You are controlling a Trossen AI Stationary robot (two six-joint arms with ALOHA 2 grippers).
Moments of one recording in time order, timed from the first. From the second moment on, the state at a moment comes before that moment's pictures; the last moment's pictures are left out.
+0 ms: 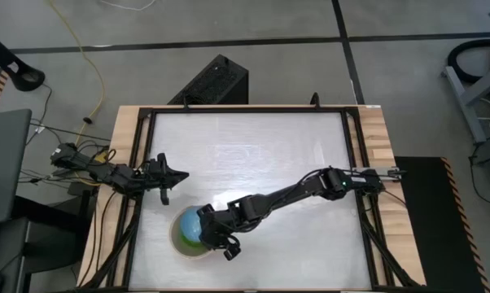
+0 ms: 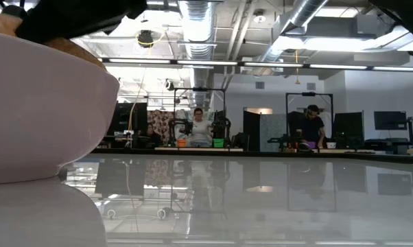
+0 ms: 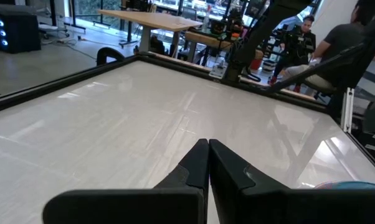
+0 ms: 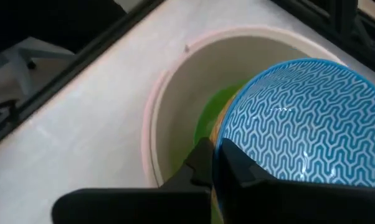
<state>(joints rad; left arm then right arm) -0.38 0.10 0.01 0.08 -0.61 -0.25 0.33 2.36 2.23 -0.62 -0.07 -0.34</state>
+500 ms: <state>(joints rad) -0.38 0.10 0.01 0.08 -0.61 -0.25 0.30 2.36 2.22 -0.57 -0.06 -0.20</state>
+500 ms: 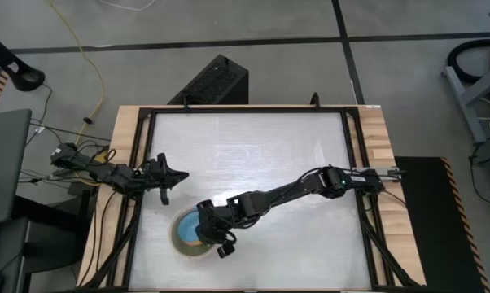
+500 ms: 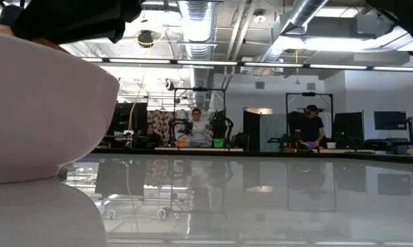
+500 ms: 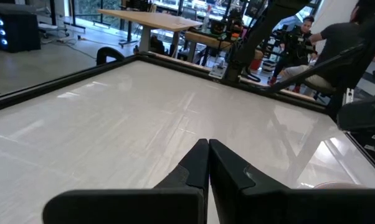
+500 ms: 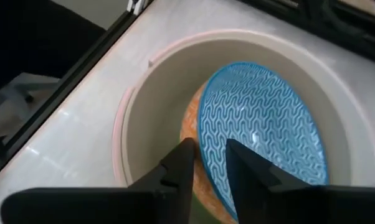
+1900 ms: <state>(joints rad) -0.38 0.10 0.01 0.08 -0.61 -0.26 0.35 2.40 2.18 -0.50 0.05 -0.05</state>
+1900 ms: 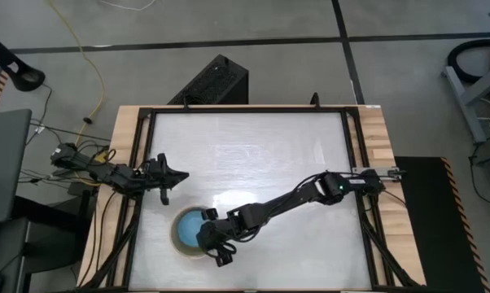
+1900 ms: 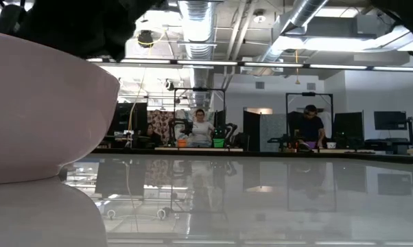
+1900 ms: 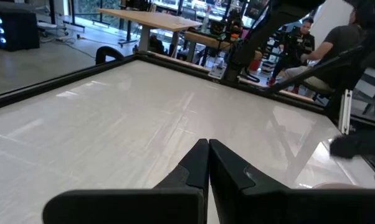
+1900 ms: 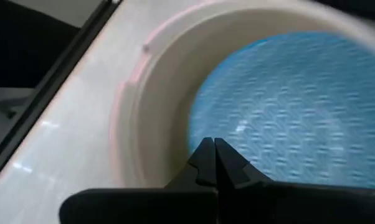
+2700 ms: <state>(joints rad) -0.38 0.10 0.01 0.08 -0.61 -0.25 0.24 2.41 2.19 -0.21 0.11 -0.11</state>
